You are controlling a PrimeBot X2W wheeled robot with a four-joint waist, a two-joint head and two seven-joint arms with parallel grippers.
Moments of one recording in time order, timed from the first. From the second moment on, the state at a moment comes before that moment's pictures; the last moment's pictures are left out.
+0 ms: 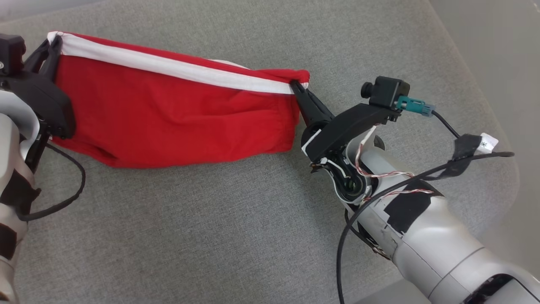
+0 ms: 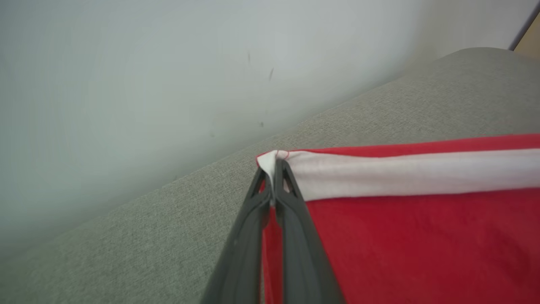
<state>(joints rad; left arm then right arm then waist) -1.22 0.36 -0.40 0.98 -0.24 -0.13 -0.14 -1.00 -0.11 0.92 0.74 1.32 0.13 -0.19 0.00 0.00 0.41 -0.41</state>
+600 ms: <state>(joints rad) -1.20 0.34 -0.42 1.07 -0.27 -0.13 -0.26 -1.01 -0.19 1.04 0.75 1.28 0.13 -0.24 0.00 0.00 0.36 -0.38</state>
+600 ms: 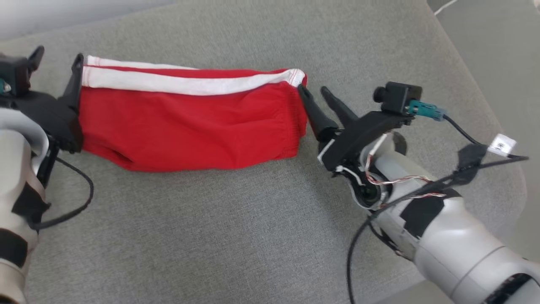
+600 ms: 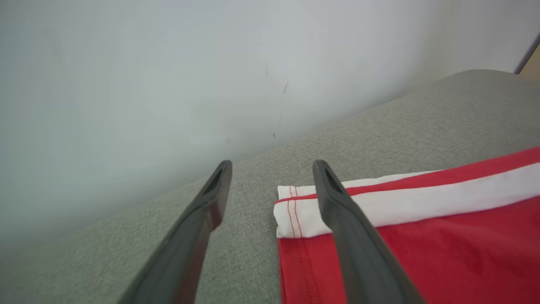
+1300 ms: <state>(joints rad) -0.88 0.35 -0.30 0.76 -0.33 -0.08 -0.26 -0.56 -0.33 0.64 0.36 0.74 0.13 -0.26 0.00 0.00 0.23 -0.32</state>
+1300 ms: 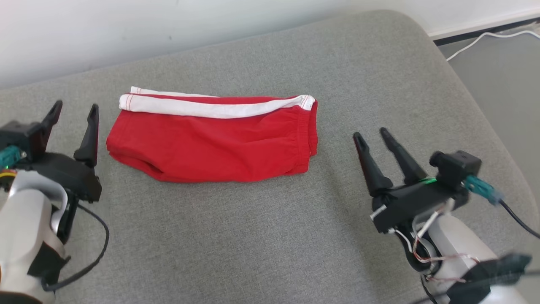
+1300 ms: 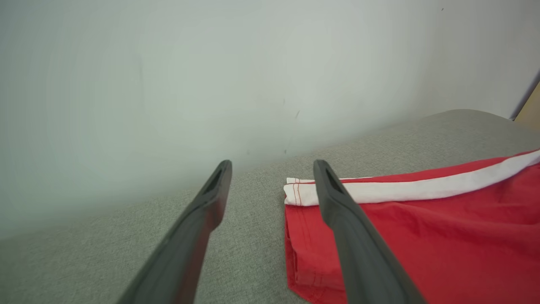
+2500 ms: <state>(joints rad) -0.81 0.20 -0.24 0.97 -0.31 0.01 -0.26 -0.26 -0.19 0.40 0.15 0.38 0.13 -0.26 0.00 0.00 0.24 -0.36</state>
